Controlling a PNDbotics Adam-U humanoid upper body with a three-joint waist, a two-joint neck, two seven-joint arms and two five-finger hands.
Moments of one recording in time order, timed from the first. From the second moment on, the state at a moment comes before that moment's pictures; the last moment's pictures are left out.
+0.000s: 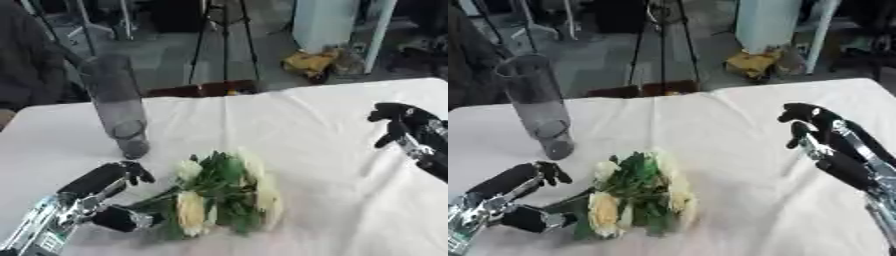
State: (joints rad) left arm -0.47 0.37 -0.29 -1.47 -0.80 -0.02 -0.42; right arm -0.23 -0.57 -0.02 -1.73 -0.07 -0.19 0.23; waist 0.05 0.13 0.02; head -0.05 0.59
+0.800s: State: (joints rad) left arm -0.47 0.32 -0.30 -1.40 -0.90 -0.01 -0.37; right arm -0.23 -0.57 -0.02 -1.73 -0.07 -0.19 0.23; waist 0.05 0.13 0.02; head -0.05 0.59
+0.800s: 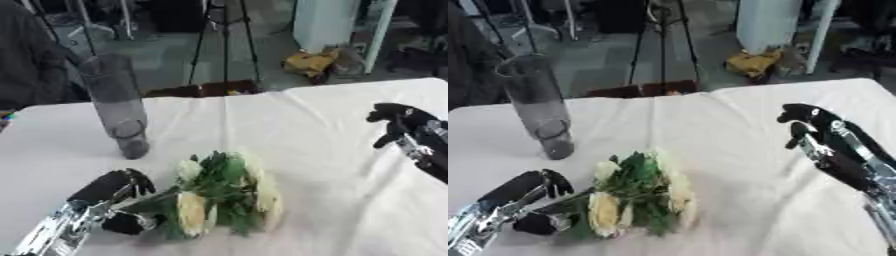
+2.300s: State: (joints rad) left arm -0.49 0.25 -0.30 -1.27 -1.04 0.04 -0.18; right arm -0.23 -0.57 -0.01 -1.73 -0.07 -0.19 0.24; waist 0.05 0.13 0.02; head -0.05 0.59
